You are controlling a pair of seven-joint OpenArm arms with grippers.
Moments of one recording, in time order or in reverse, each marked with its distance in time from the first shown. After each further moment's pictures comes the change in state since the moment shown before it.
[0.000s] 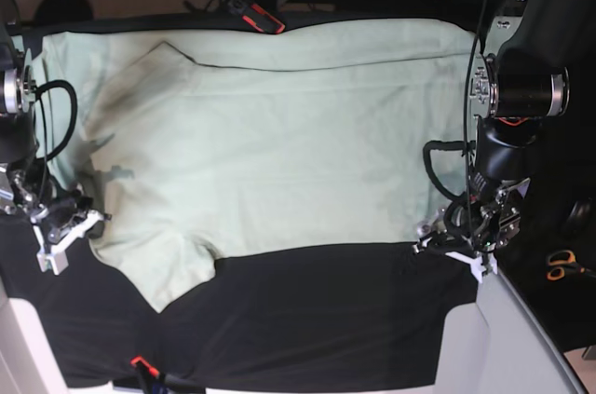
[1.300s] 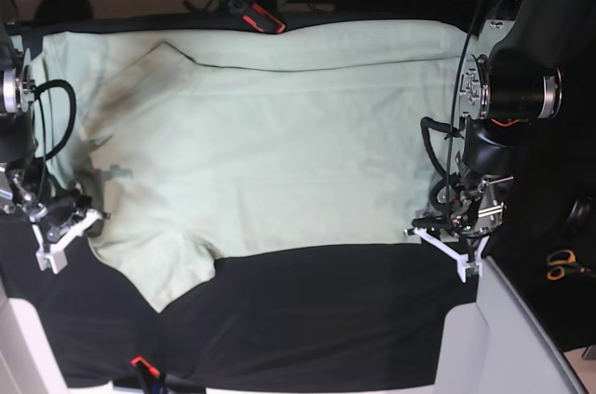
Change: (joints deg) left arm 0.1 2.1 0.1 -7.2 13.2 -4.3 -15.4; right arm 0.0 0.1 0.0 0.0 0.0 0.0 -0.5
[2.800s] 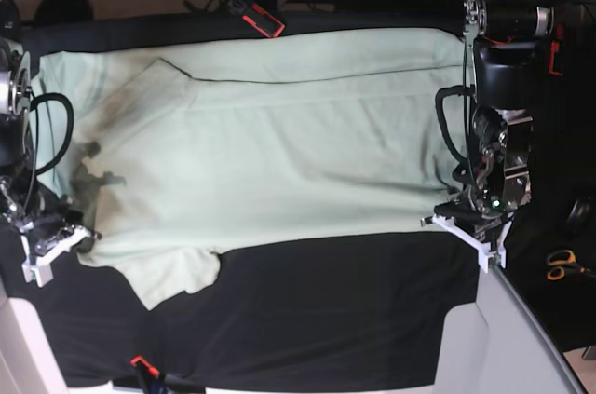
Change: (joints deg) left arm 18.1 -2.7 -5.7 38.8 -0.7 -0.4 17.7; right arm -0.5 0.9 8.4 5.1 -0.2 0.0 -5.0
